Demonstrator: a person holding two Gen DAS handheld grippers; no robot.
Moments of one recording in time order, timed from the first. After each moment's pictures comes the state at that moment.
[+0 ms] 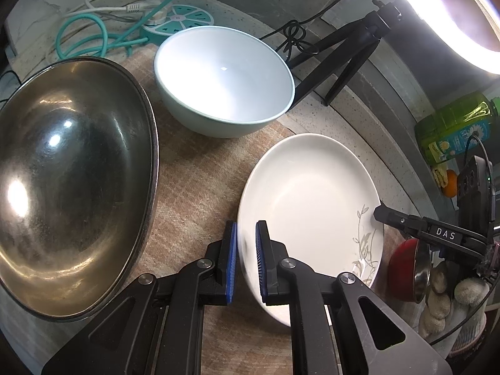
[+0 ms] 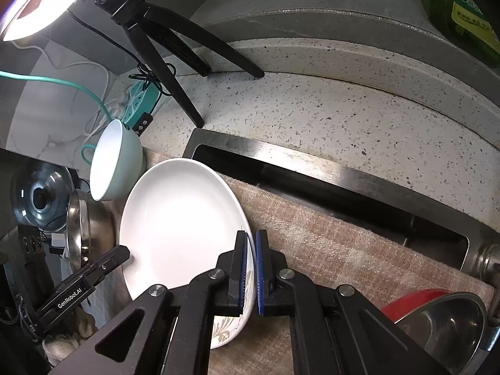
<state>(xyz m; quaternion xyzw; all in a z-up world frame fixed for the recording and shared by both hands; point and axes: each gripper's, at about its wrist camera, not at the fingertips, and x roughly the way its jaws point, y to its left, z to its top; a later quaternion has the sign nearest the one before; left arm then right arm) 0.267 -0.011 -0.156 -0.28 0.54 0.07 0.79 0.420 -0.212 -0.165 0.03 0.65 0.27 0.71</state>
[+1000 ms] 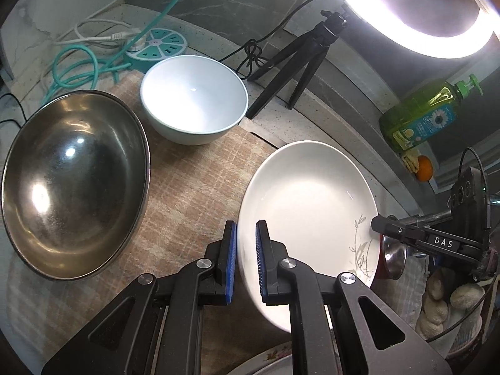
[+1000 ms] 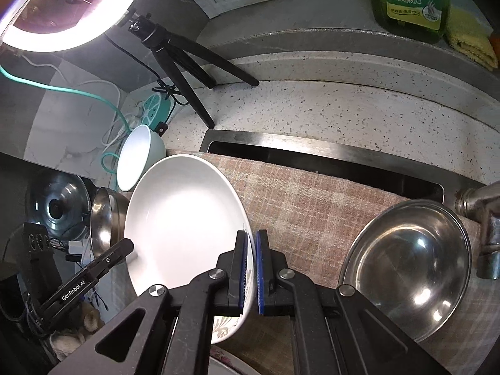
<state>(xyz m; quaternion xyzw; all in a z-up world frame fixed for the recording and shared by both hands) 0.250 -0.020 -0.115 -0.27 0.52 0.02 0.81 0.379 -0.243 -0.120 0.08 0.63 0.25 0.73</state>
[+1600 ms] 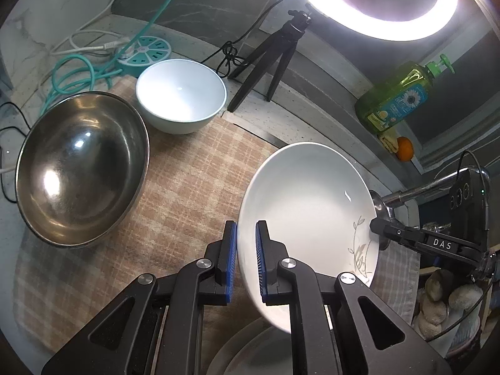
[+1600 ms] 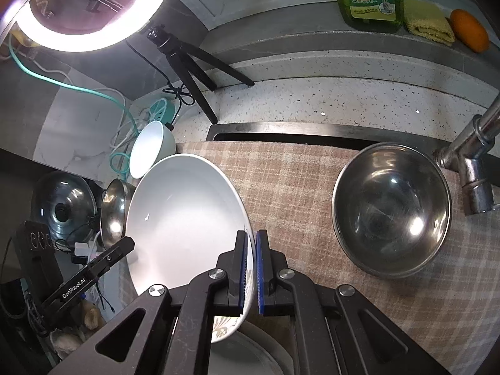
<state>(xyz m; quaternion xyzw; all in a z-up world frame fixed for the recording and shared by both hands) 0.221 -0.031 -0.093 -0.25 0.52 -0.01 0.82 0.330 -0.263 -0.098 0.10 0.62 0.23 0.74</state>
